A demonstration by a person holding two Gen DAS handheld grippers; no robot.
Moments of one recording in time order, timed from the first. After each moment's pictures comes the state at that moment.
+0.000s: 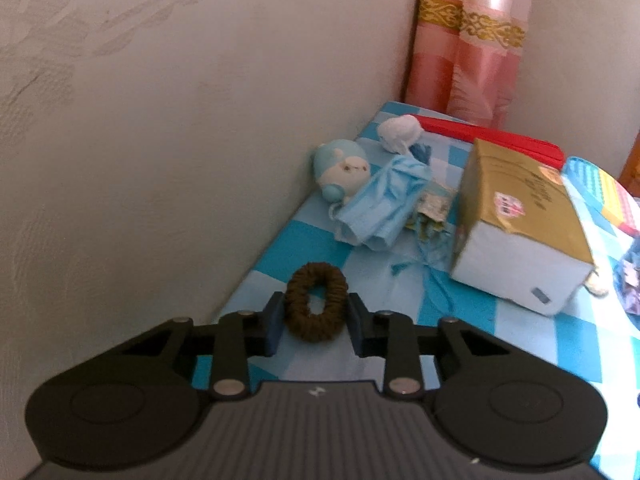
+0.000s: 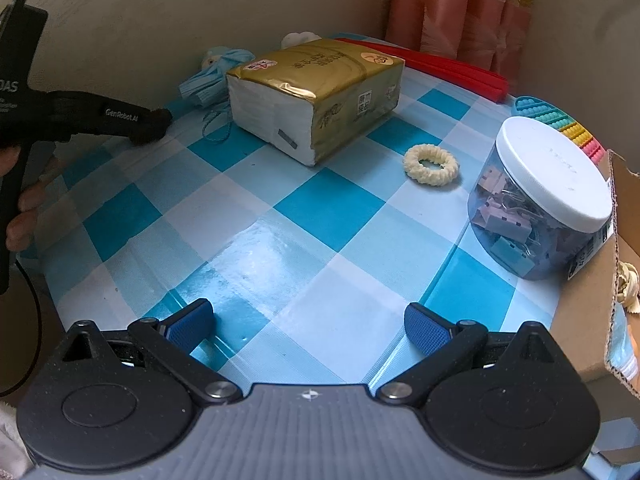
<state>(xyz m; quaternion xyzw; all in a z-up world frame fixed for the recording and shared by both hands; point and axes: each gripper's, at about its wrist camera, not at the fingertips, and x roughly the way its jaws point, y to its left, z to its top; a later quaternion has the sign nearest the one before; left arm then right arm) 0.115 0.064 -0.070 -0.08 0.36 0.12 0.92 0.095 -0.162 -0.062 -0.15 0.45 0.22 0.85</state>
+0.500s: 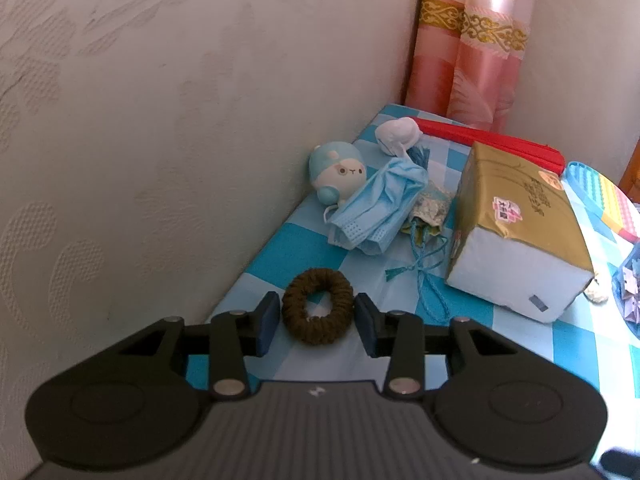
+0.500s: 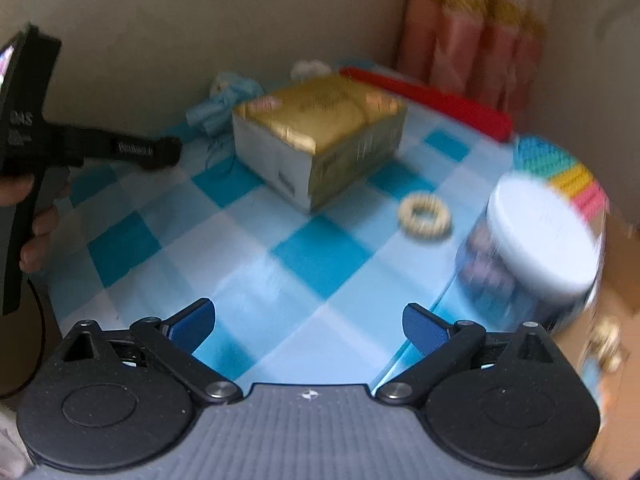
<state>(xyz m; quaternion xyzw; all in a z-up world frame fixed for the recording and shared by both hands) 0.119 0.062 -0.071 -0.09 0.36 0.12 0.92 0.111 -0.156 -0.033 -0.18 0.42 0.25 0.86</state>
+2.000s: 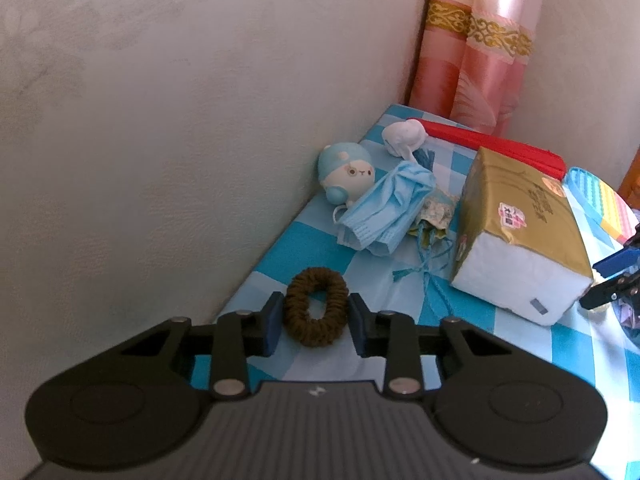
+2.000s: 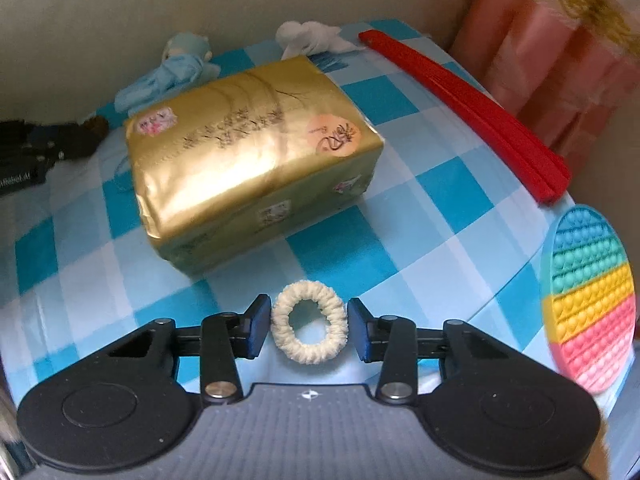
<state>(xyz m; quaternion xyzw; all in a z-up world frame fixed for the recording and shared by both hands) 0.117 0.067 -0.068 -0.10 0.36 0.12 0.92 0.263 -0.145 -0.037 -0.28 0.51 0.32 0.75</state>
